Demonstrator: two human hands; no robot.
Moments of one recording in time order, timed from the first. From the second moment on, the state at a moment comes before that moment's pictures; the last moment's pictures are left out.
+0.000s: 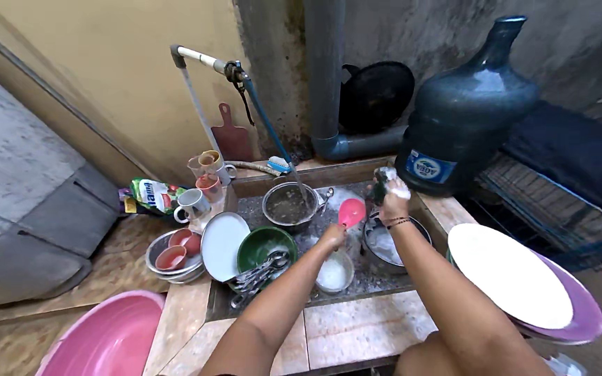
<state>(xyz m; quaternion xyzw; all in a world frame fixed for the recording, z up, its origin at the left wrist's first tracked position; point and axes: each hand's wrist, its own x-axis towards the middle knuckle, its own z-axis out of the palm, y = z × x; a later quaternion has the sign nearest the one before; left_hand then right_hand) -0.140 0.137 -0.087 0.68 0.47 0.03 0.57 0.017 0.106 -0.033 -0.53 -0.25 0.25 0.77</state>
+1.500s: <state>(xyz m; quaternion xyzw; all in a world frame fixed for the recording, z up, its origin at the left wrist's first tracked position) -0.164 0.129 -0.086 0.58 0.54 0.12 0.60 -0.016 0.083 -0.065 -0.62 -0.64 0.24 0.39</state>
